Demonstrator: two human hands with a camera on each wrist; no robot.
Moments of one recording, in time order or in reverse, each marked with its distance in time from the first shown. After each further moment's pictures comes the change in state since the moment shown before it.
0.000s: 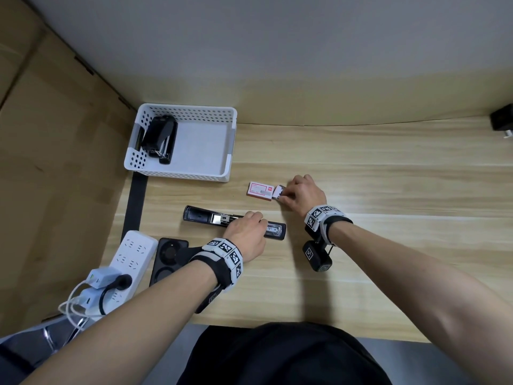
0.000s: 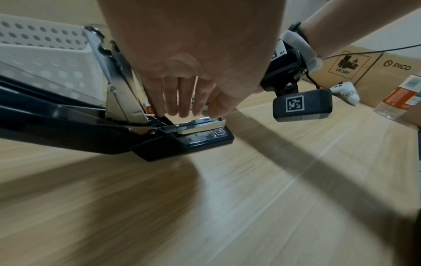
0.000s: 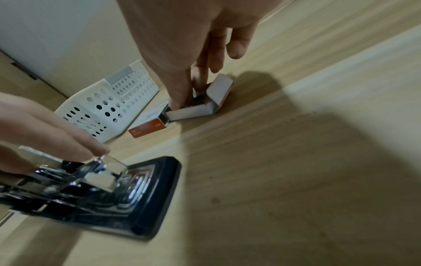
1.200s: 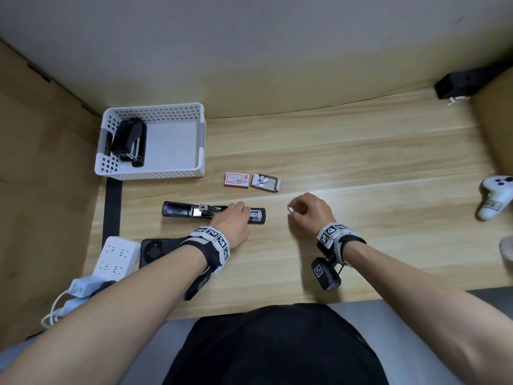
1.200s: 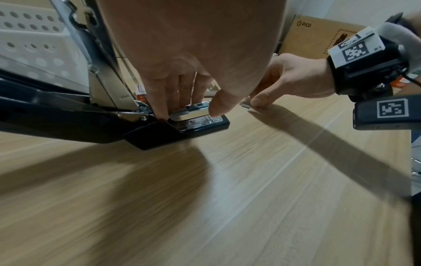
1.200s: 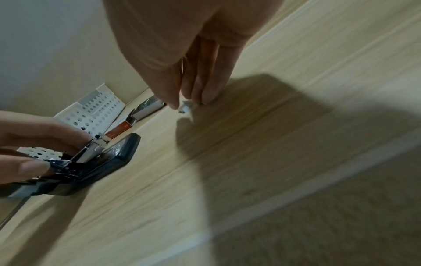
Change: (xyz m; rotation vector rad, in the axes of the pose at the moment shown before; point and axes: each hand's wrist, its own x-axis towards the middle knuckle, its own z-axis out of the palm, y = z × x) left_hand 0.004 0.009 0.010 0.003 -0.124 -0.040; right_hand -0.110 0.050 0.020 0.350 0.093 0.225
